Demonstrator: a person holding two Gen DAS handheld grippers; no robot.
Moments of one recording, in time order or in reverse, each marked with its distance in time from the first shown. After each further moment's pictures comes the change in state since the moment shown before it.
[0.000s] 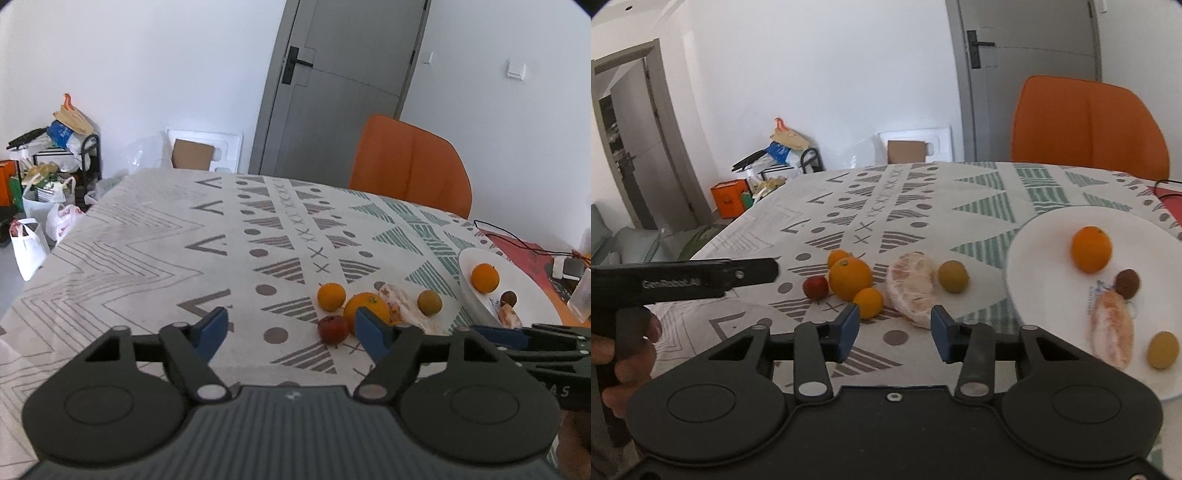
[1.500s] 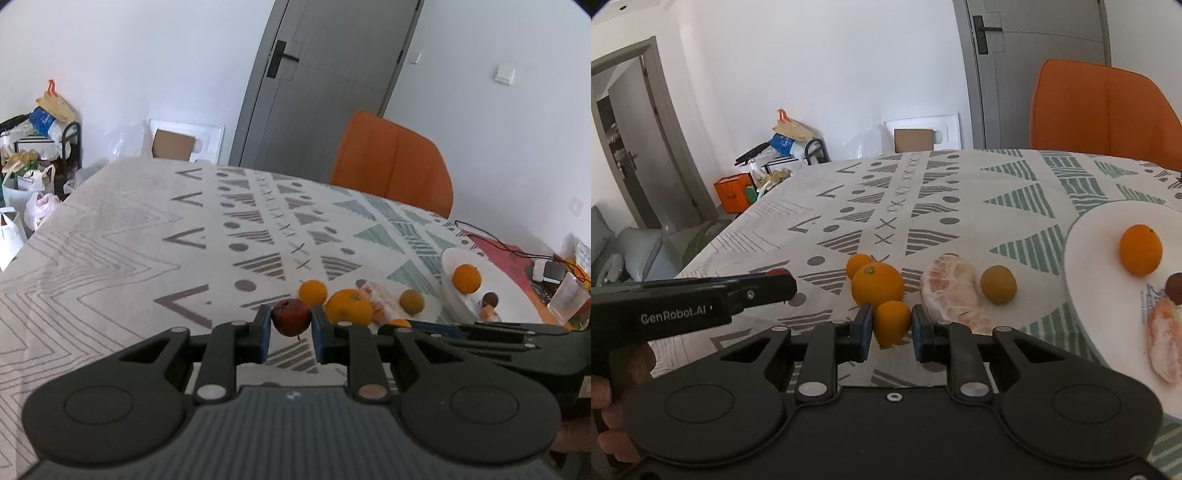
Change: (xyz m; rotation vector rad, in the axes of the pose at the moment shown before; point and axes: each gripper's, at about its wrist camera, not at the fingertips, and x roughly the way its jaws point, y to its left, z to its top) left arm 0.004 0.000 0.001 -0.024 0.009 -0.080; right arm 0.021 0.015 0.010 0.023 0.018 0.012
